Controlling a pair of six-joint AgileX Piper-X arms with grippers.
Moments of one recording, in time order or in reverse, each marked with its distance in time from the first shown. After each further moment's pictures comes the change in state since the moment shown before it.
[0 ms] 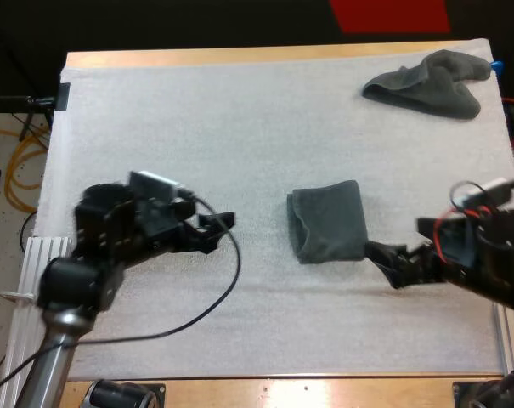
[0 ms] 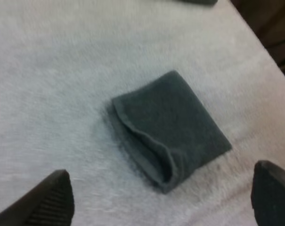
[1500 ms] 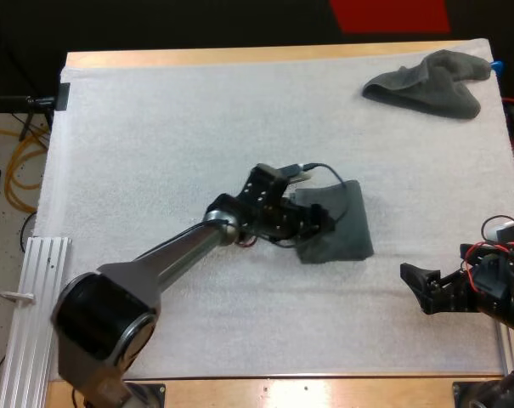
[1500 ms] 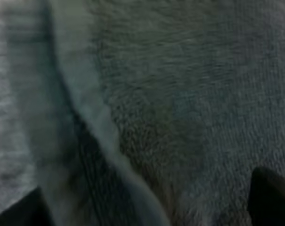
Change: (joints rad) left arm -0.368 0.921 -0.171 -0.446 -0.032 -0.519; right arm 0.000 -0.115 0.000 0.196 0.133 0.002
